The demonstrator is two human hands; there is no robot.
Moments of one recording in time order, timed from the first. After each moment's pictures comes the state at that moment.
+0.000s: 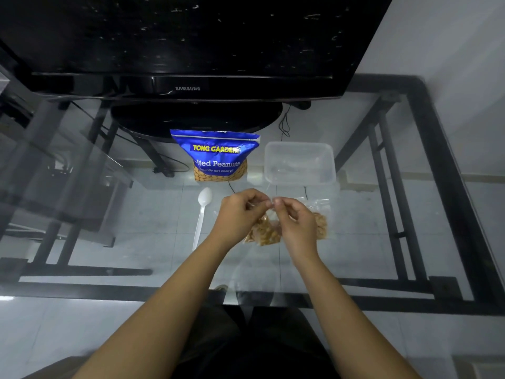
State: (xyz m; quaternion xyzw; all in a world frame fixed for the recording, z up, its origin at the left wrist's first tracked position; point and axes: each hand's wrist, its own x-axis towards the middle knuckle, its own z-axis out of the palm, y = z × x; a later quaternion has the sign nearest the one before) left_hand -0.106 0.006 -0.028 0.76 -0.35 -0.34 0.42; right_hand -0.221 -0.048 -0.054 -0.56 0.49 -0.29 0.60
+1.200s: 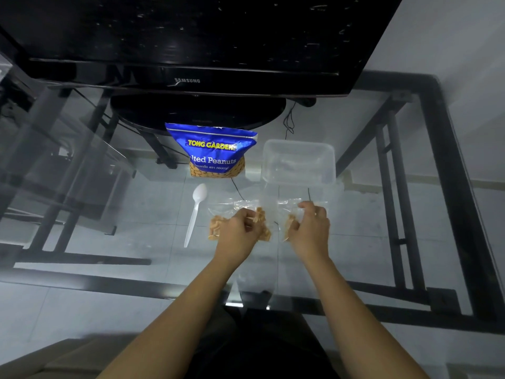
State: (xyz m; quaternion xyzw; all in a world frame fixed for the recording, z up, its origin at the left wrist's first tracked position) left_hand -0.138 0.011 -0.077 0.83 -0.27 -0.32 0.37; right_hand -0.251 -0.085 -0.086 -0.76 0.57 -0.07 0.31
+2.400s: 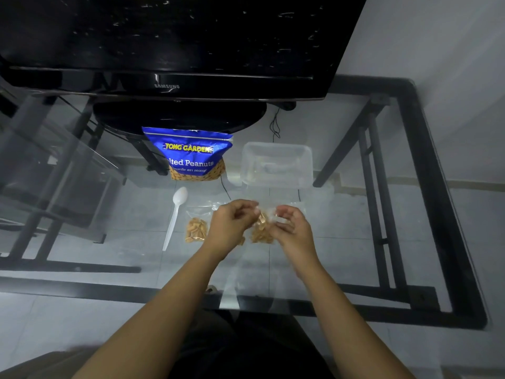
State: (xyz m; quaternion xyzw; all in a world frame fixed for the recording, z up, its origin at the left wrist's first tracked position) left_hand -0.152 -0.017 -0.058 0.73 -0.22 -0.41 0.50; right_hand -0.280 -0.085 -0.066 -0.52 0.48 -0.20 0.68
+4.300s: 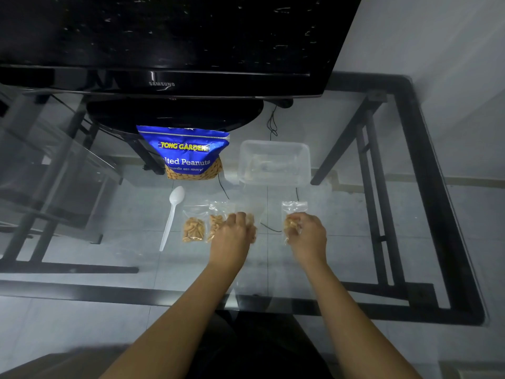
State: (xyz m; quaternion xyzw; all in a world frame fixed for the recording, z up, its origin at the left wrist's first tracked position) left_hand -0.174 -0.005 -0.093 0.85 -0.48 -0.11 0.20; right_hand -0.297 -0.105 -0.099 -0.71 0.57 -0.10 0.39
